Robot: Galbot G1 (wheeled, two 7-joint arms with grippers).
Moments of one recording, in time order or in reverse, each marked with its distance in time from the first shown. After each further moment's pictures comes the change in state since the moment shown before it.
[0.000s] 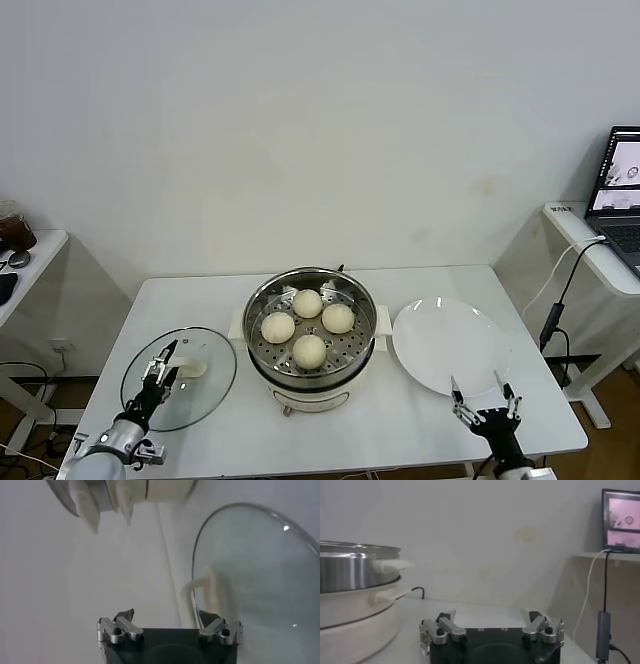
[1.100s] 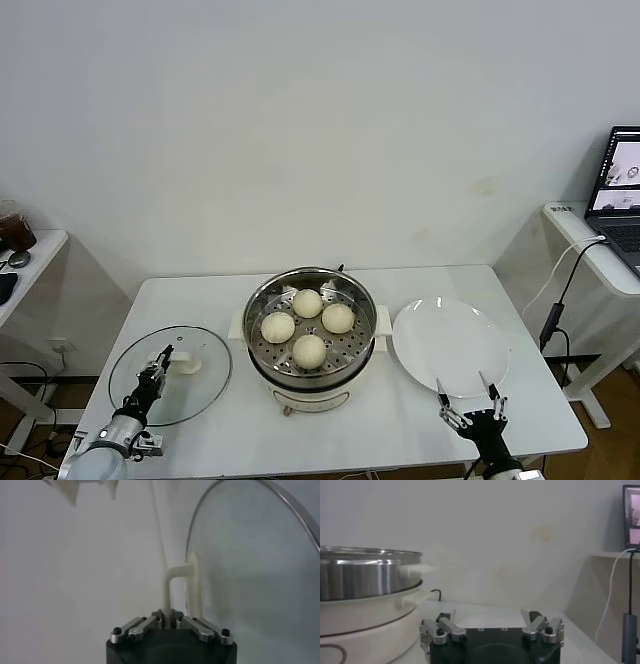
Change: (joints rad) left arm -0.034 -0.015 -0.013 0.050 -0.033 0.023 -0.025; right arm -0.024 -0.007 -0.044 0.029 -0.011 -0.002 -0.004
